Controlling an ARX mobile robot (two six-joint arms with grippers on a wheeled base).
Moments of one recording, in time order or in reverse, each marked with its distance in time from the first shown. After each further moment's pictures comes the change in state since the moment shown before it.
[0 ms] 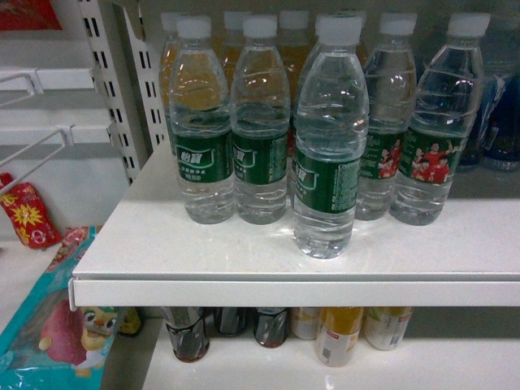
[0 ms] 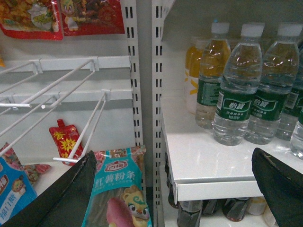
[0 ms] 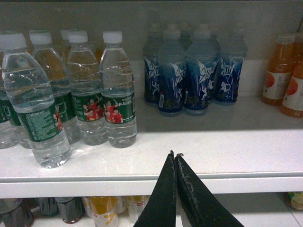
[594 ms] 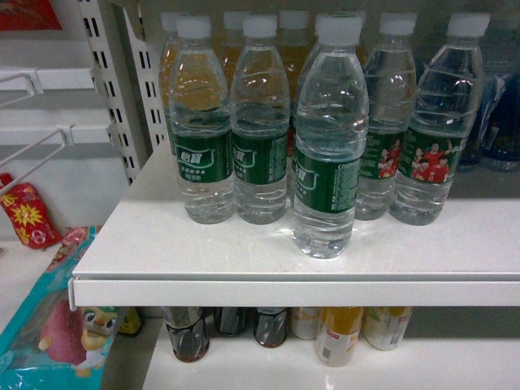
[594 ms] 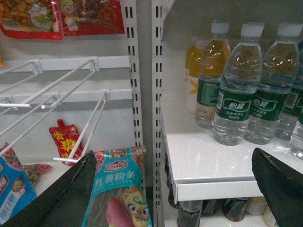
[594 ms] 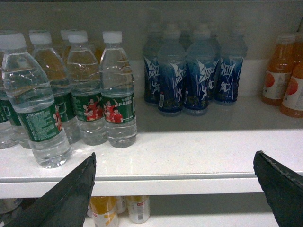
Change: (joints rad) left arm 0.000 0.000 0.000 0.000 0.000 0.000; right arm 0.000 0.000 0.000 0.000 0.000 0.000
